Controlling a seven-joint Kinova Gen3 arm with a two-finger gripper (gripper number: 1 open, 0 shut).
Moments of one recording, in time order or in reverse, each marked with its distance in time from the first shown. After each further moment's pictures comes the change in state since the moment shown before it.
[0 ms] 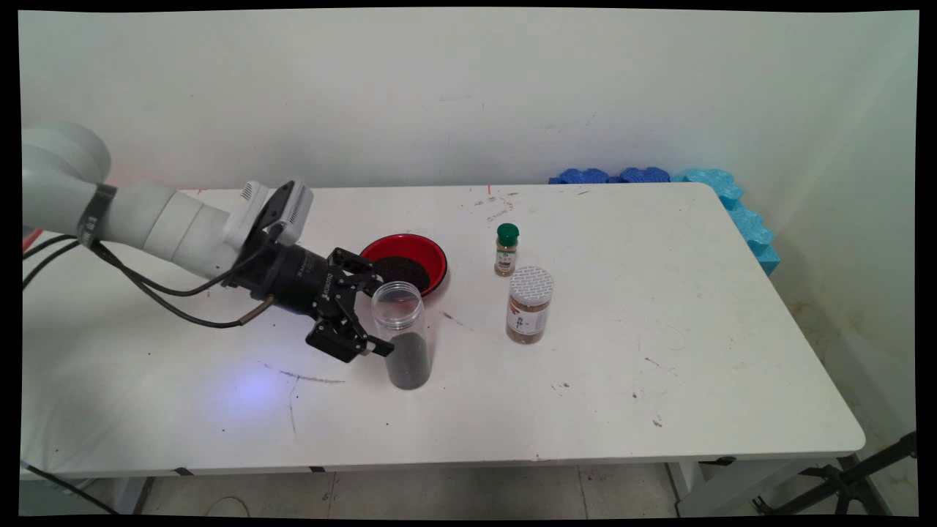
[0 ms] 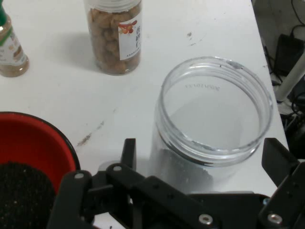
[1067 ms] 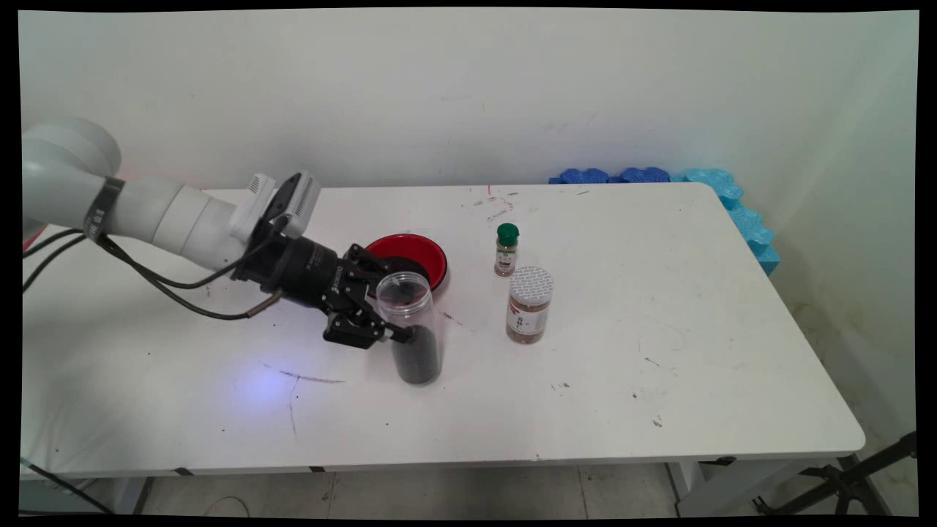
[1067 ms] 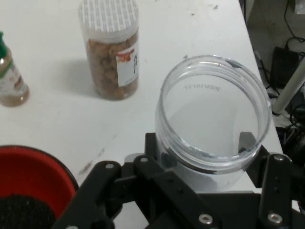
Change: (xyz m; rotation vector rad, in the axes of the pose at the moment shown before) arm 0.011 -0.003 0.002 -0.016 0.045 0.033
